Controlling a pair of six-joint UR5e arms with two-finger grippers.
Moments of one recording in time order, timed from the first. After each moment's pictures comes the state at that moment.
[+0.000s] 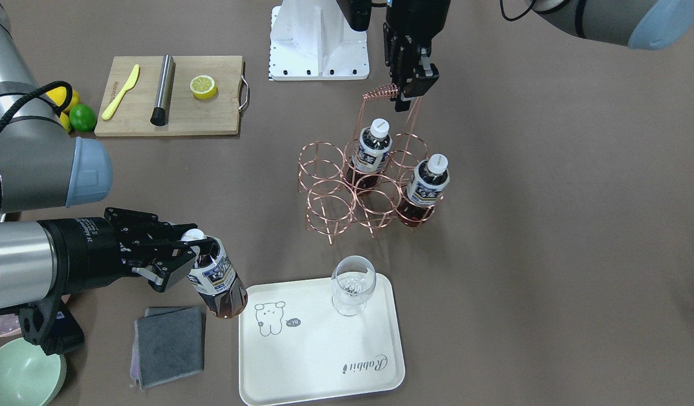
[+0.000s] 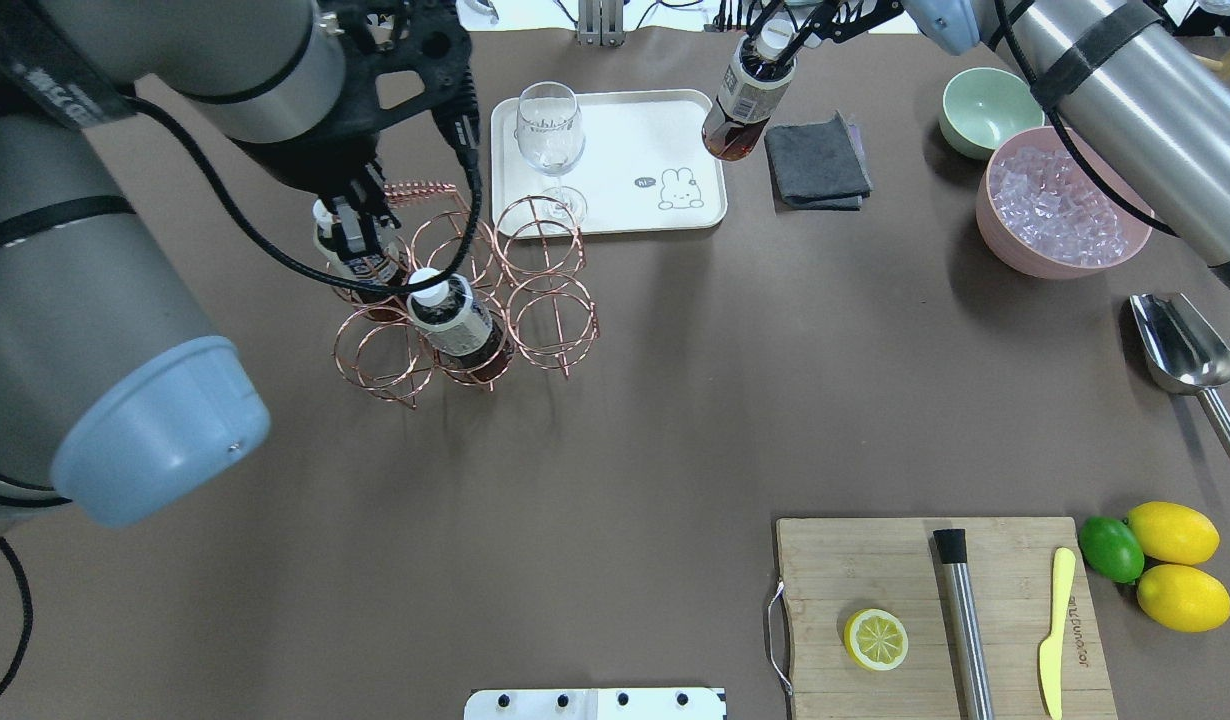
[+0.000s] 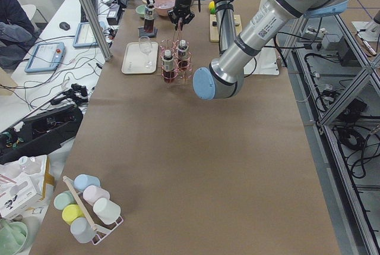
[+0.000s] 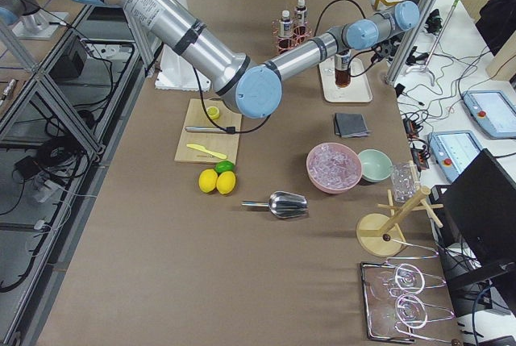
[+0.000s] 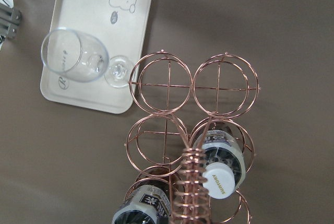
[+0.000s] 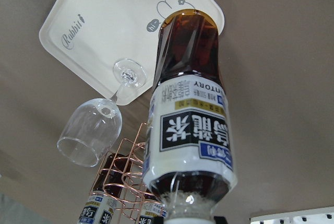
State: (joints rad) left arm -0.78 -2.41 -2.07 -1.00 -1.91 0.30; right arm 1.16 -0.63 1.11 -1.62 3.00 1.27
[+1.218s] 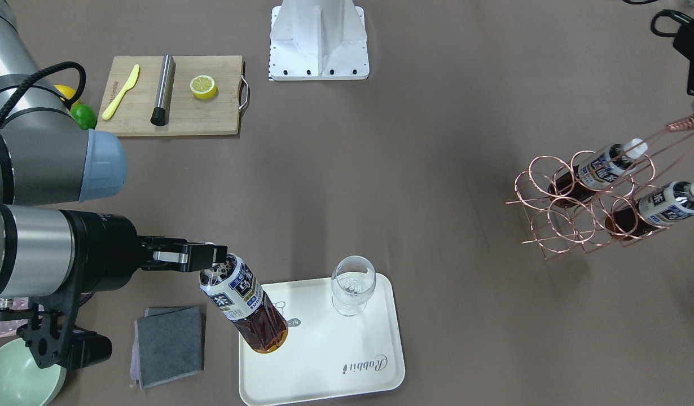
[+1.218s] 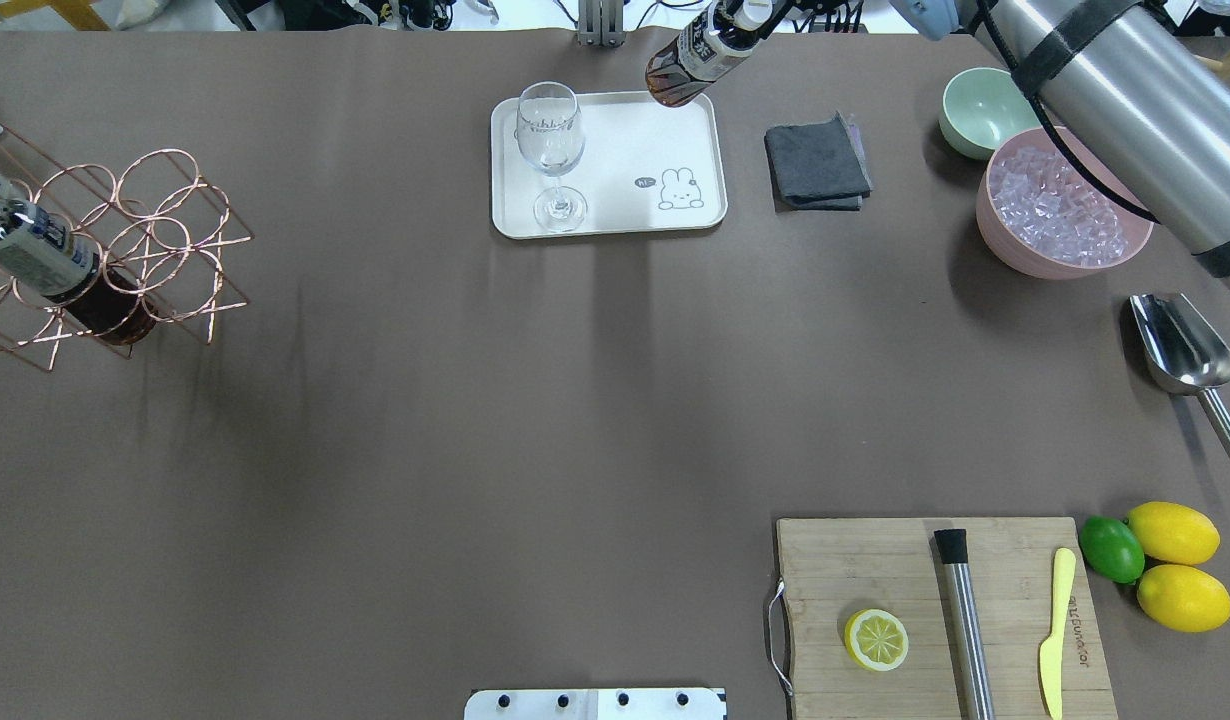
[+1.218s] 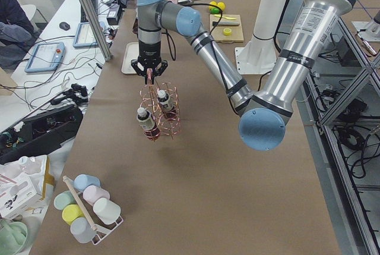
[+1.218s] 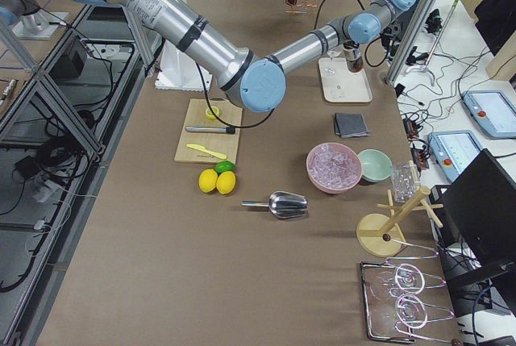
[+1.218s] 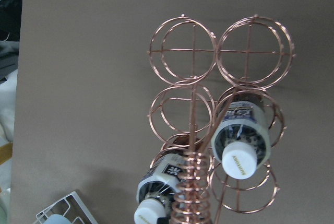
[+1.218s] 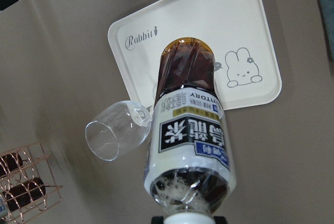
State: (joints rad) left arm -1.36 -1.97 -2.04 -1.02 -2.11 1.00; right arm 1.15 -0.59 1.11 -1.39 2.84 1.04
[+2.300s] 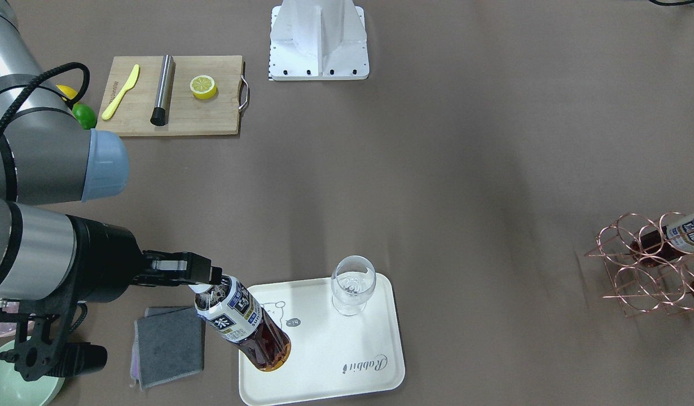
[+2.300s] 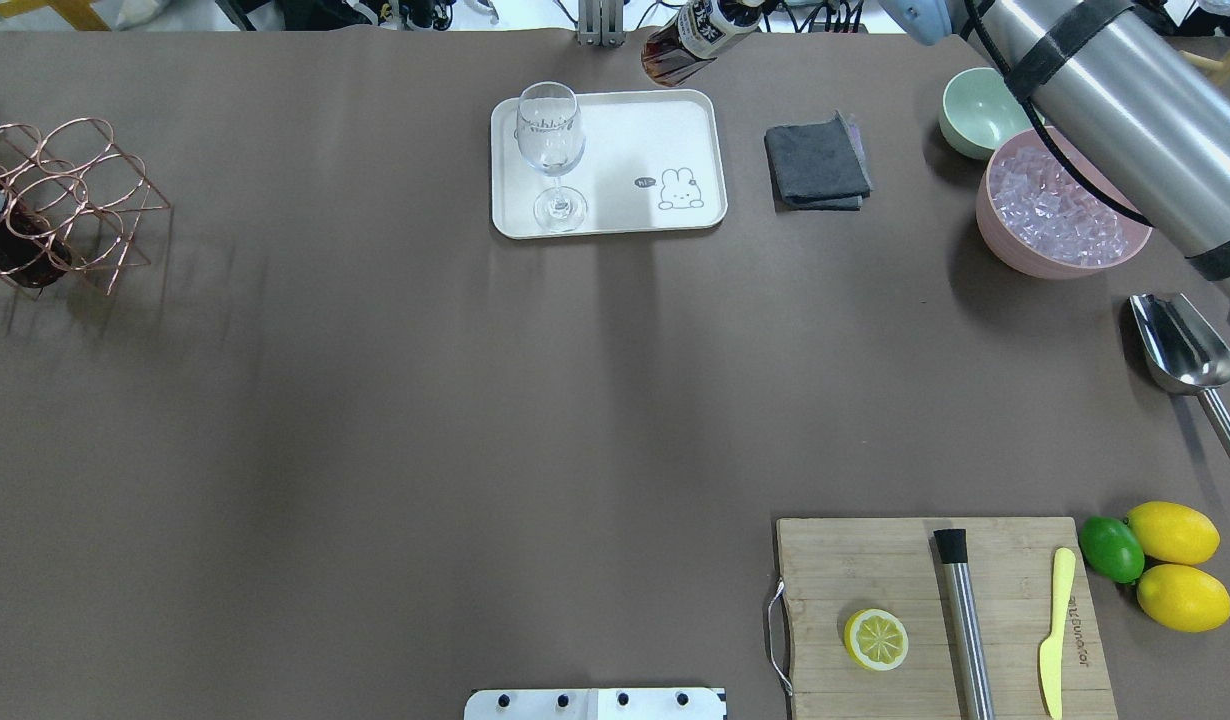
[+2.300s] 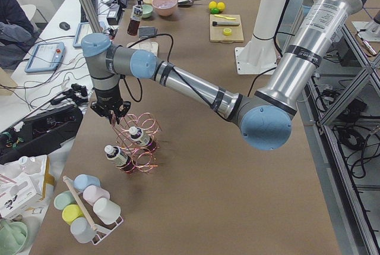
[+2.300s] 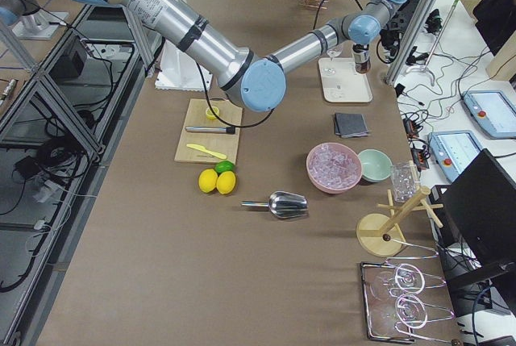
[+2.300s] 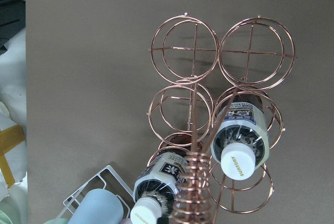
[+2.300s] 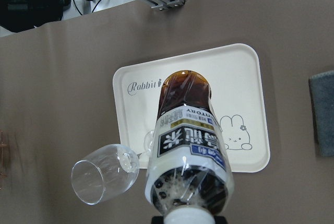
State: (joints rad) left arm -1.52 -2.03 -1.53 -1.31 -2.19 1.33; right arm 1.14 -0.59 1.11 -1.24 2.64 0.99
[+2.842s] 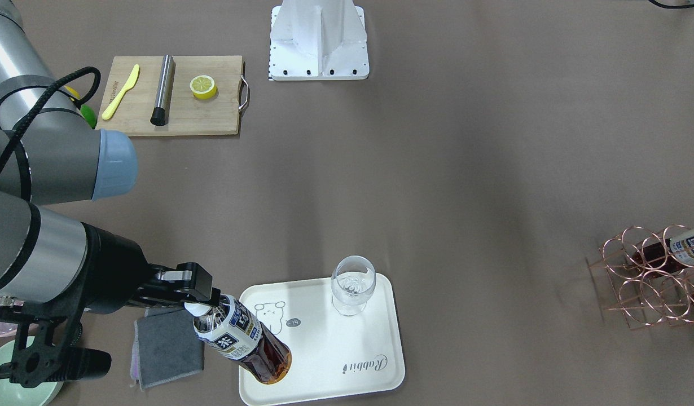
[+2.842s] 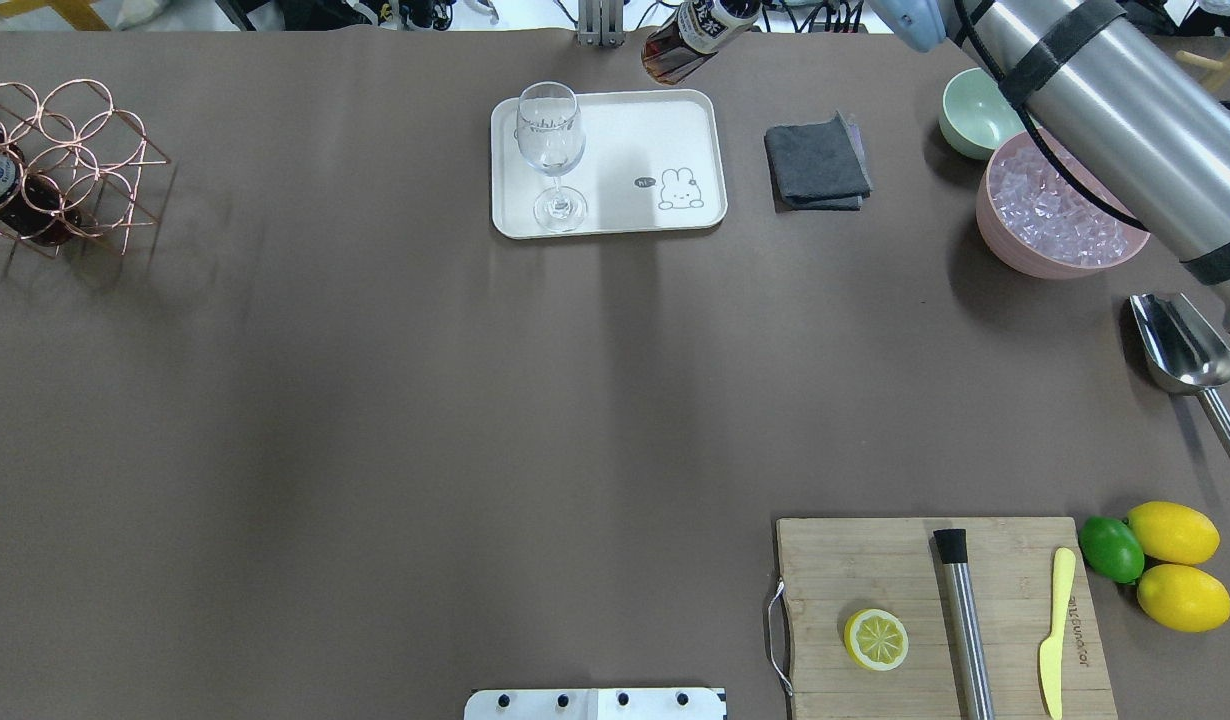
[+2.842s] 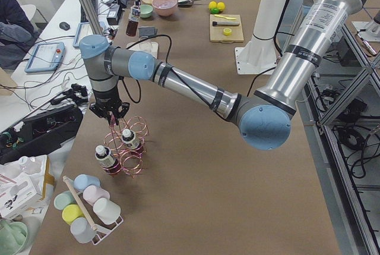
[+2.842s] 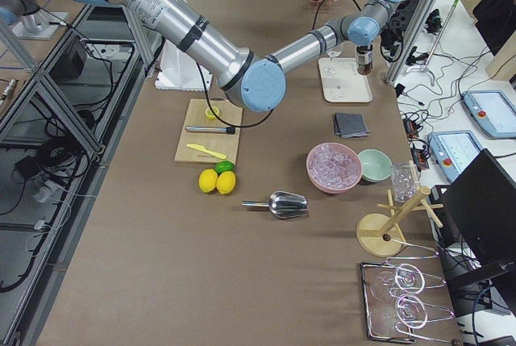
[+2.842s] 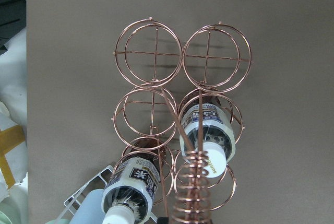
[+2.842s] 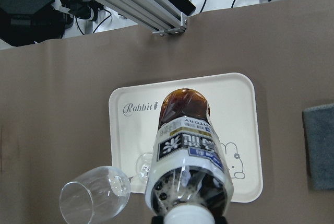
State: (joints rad) left arm -1.52 -2.04 -1.51 -1.32 -2.20 1.33; right arm 1.13 -0.59 1.11 -1.19 2.55 0.98
